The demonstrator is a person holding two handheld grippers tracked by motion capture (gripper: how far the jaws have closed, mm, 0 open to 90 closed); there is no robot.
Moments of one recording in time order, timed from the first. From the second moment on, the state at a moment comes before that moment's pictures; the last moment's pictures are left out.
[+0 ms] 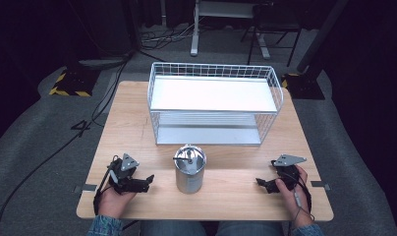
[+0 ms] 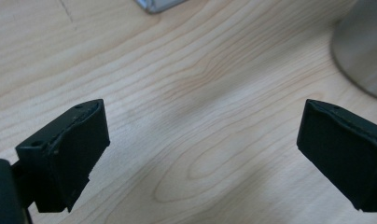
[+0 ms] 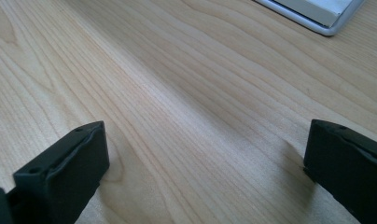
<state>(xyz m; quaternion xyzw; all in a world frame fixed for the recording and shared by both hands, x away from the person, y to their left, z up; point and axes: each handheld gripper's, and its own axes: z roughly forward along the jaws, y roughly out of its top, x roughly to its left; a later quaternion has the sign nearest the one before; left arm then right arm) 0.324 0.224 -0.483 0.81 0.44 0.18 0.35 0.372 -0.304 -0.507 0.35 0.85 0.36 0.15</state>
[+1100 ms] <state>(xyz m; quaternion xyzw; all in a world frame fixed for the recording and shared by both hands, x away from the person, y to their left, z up) 0.289 0.197 -0.435 0.76 0.33 0.15 0.54 0.372 -0.304 -0.507 0.35 0.86 0.36 0.15</state>
